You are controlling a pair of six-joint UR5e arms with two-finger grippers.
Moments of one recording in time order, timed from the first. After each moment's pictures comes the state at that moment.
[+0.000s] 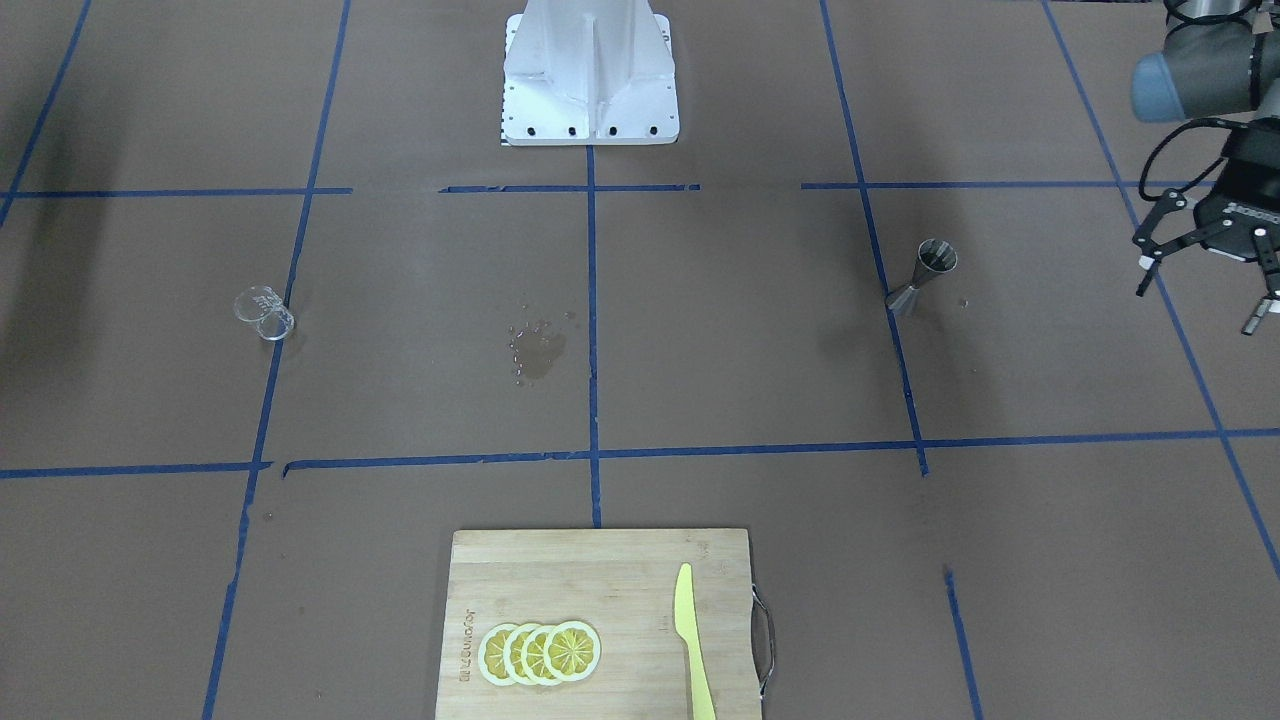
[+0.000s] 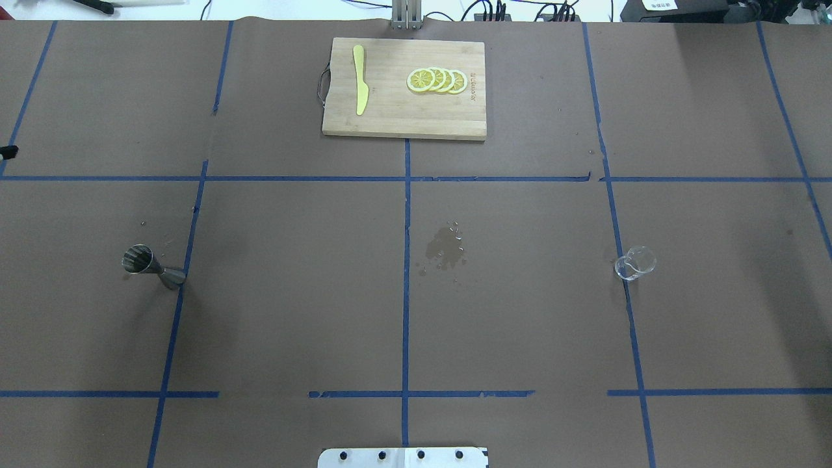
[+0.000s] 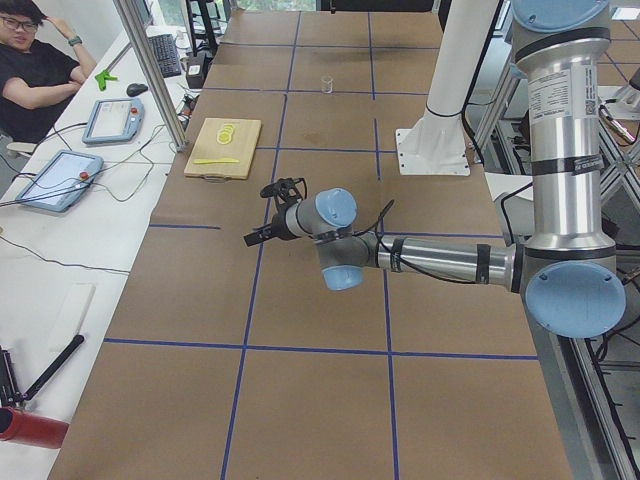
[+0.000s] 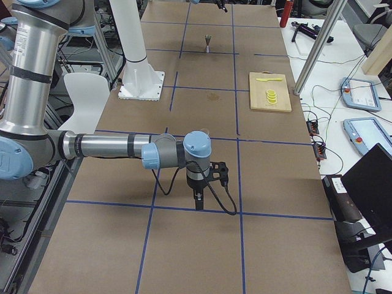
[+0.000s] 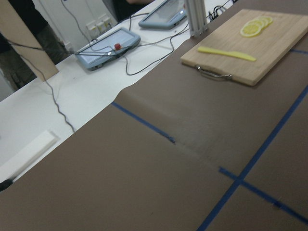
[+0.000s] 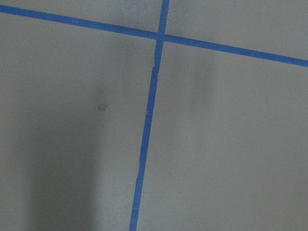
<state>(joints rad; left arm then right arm) -1.21 -1.45 -1.72 -2.72 -1.98 -0.10 1.46 -1.83 1.84 -1.47 2.21 0.02</state>
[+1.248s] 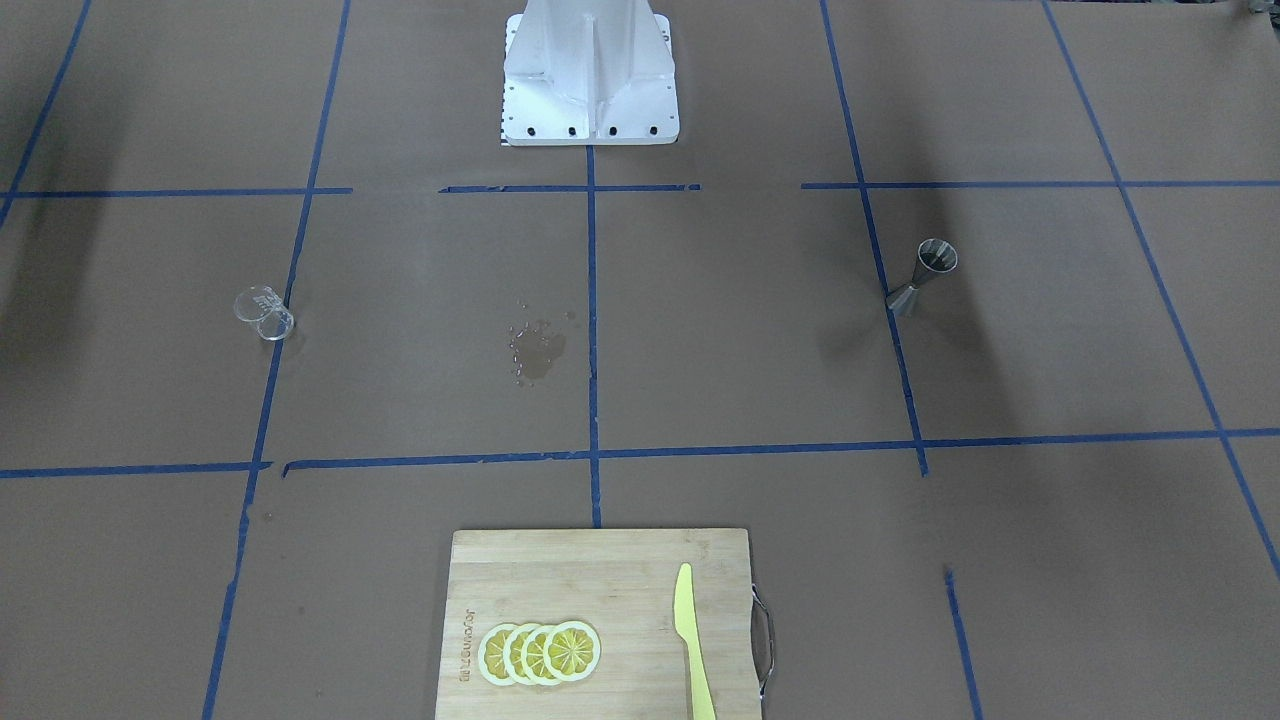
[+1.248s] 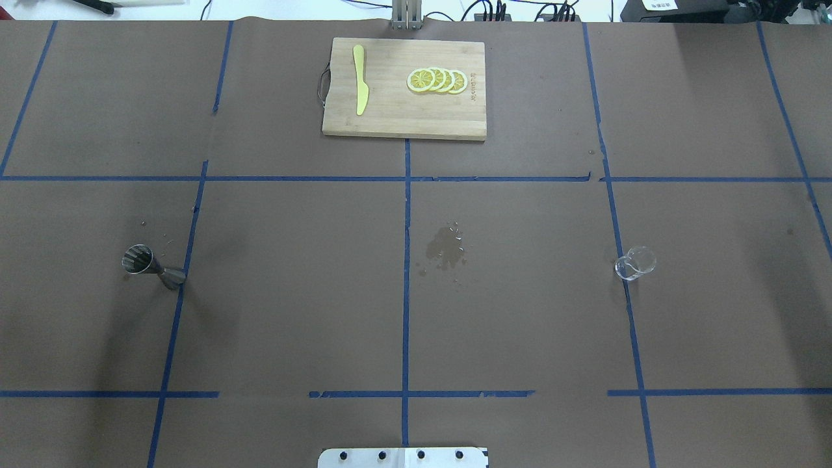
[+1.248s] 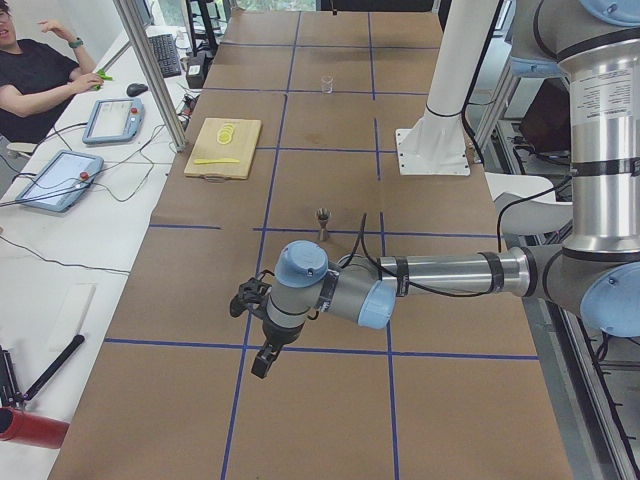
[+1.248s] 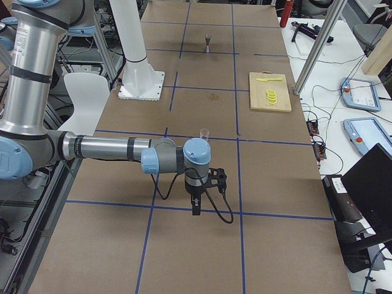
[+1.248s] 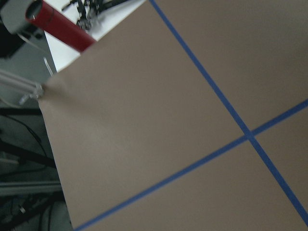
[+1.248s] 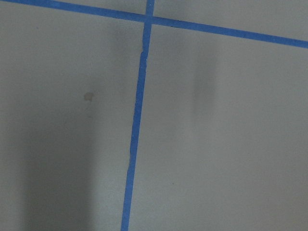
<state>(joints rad) -1.58 -1.43 -1.65 -1.86 -2.23 0.21 1.46 -1.83 1.80 -1.47 2.22 0.03</state>
